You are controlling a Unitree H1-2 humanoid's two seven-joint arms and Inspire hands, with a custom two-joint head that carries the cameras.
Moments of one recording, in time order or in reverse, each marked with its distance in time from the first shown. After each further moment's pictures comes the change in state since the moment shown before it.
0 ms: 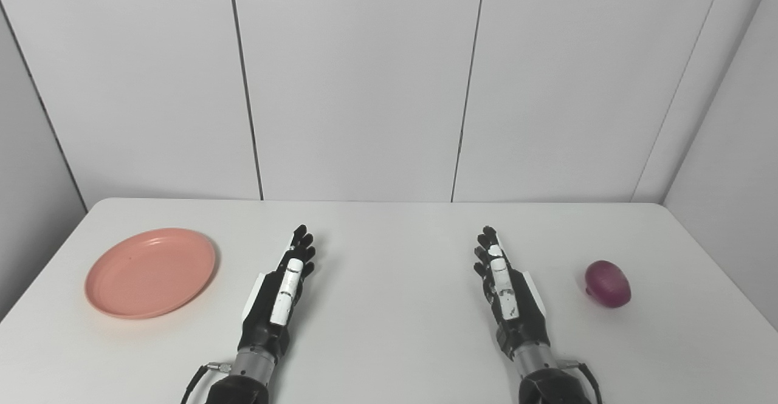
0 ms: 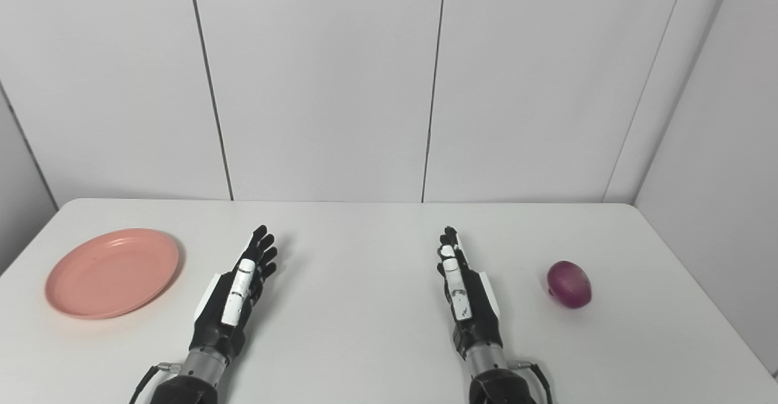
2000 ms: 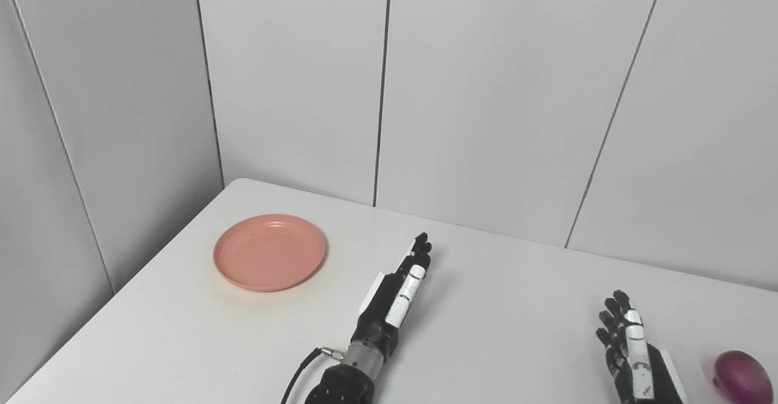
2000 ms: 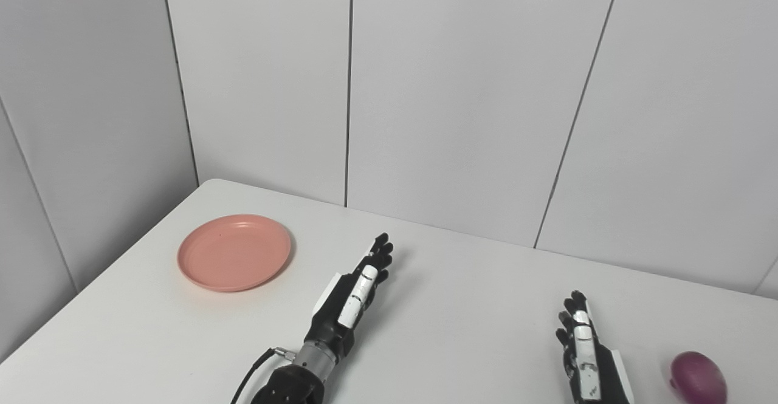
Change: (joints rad) left arm -0.025 -0.047 0.004 -0.009 0.041 -0.016 0.070; right arm 0.030 -0.066 -0.024 -0.069 0.046 0.081 0.070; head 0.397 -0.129
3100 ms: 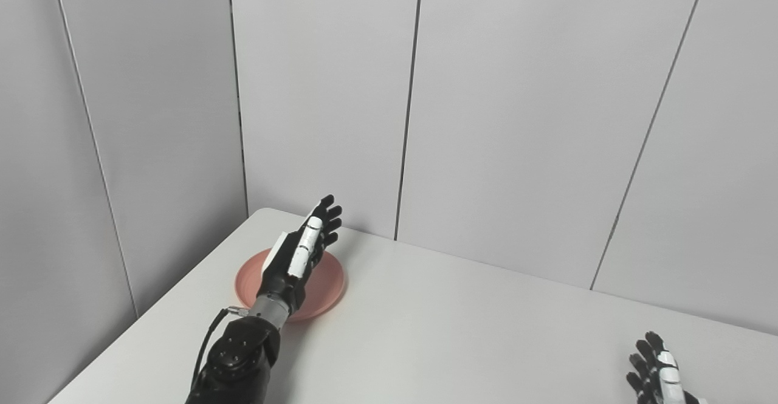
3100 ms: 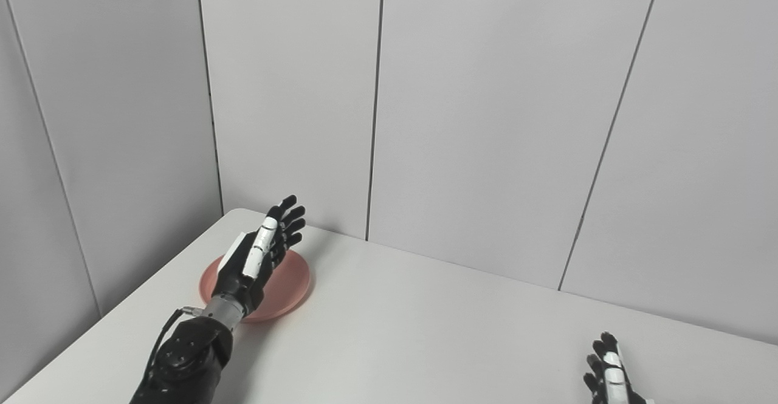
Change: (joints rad) left arm -0.093 0.300 0.249 -0.036 -0.198 0.143 -0.063; right arm 0.015 0.006 -0.005 -0.093 0.000 0.089 -0.005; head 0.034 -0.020
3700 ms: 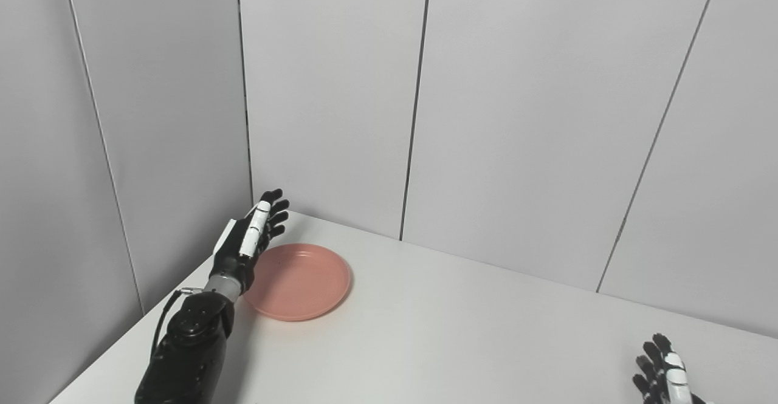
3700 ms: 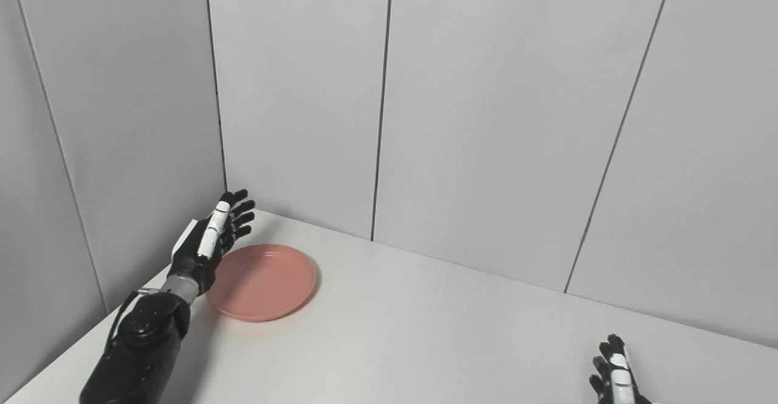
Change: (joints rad) left arm -0.091 0.155 0.099 0.314 0.001 -0.086 0.001; right arm 0.003 0.008 -0.002 -0.028 -0.005 0.009 -0.009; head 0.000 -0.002
